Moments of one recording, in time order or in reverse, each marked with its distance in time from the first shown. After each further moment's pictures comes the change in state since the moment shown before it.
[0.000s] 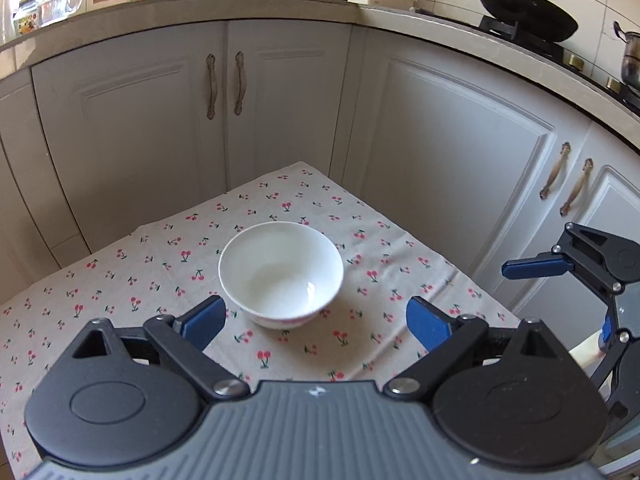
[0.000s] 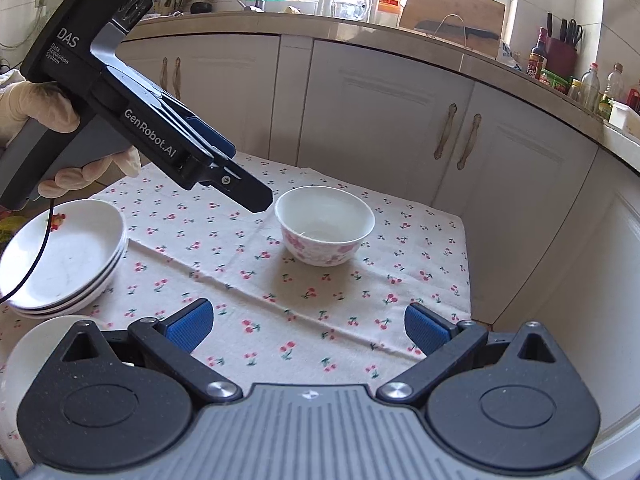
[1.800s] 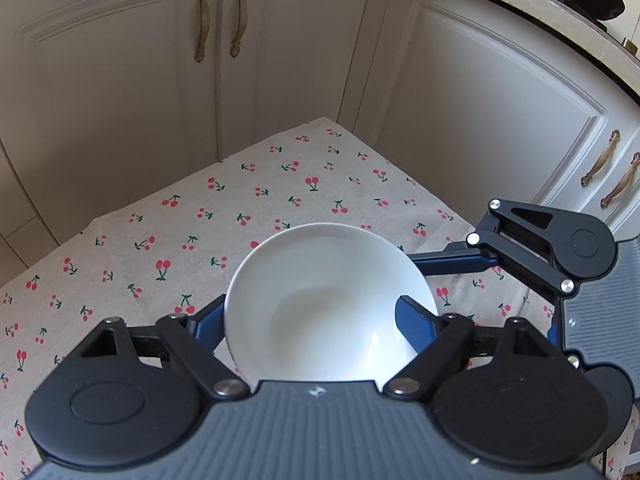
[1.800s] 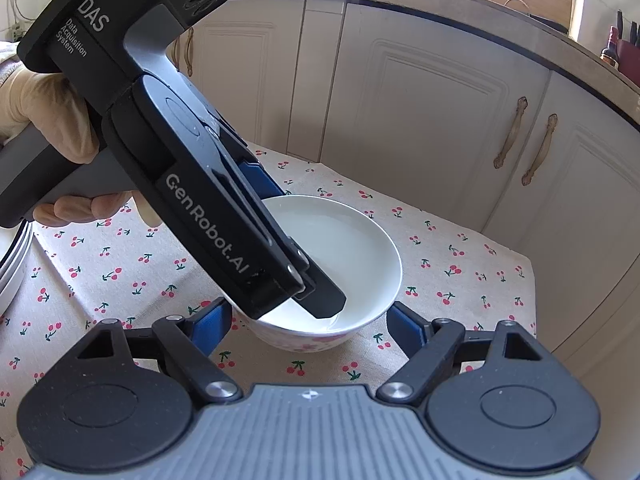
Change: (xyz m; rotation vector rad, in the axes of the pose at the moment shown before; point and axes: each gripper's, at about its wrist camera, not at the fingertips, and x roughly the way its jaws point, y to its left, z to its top) left arm 0.115 0.045 0.024 -0.010 0.145 -0.053; right arm 0.145 -0.027 0.033 -0.099 0.016 0.122
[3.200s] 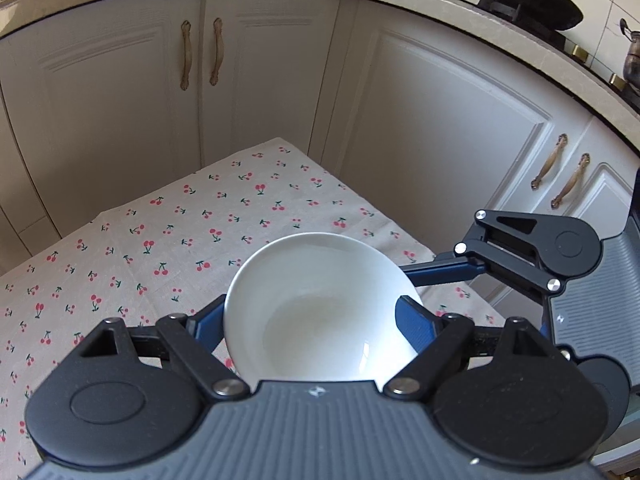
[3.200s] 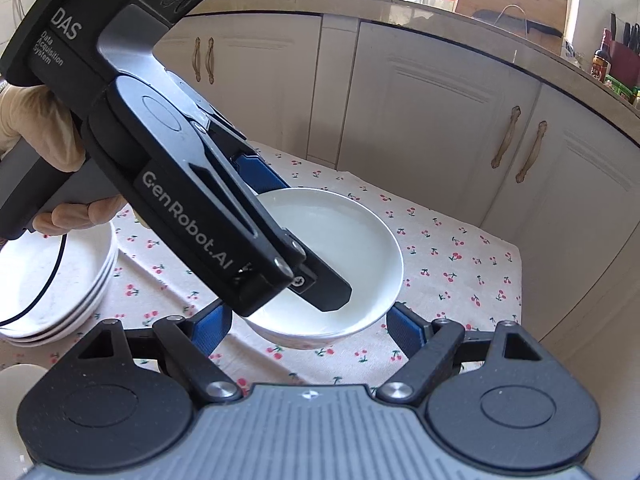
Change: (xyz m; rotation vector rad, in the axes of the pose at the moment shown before) left arm -0.087 -0.049 -0.021 0.000 -0.055 -0.023; right arm -0.091 0.038 0.011 0.025 0.030 0.025
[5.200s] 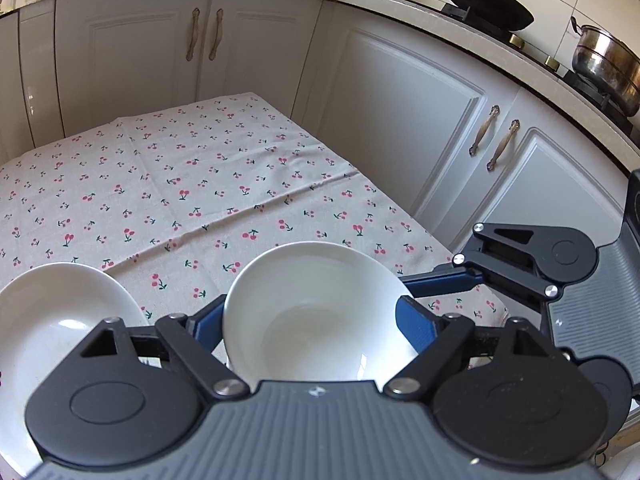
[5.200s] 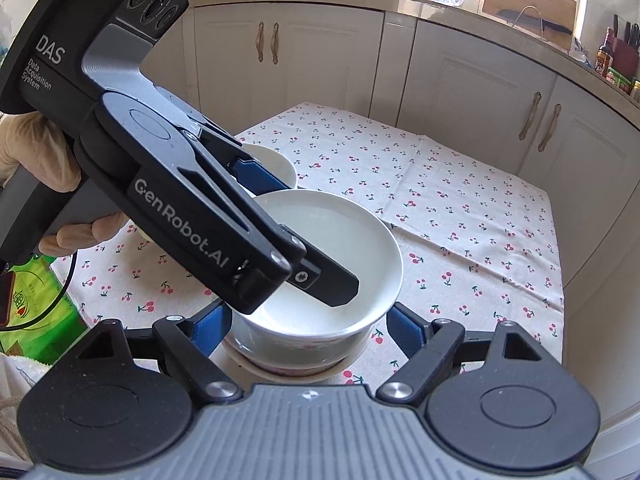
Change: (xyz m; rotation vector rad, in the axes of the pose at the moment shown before) left arm -0.100 -0.080 -0.153 -0.082 -0.050 -0.031; right arm -0.103 0.147 -0.070 0.009 0.057 0.028
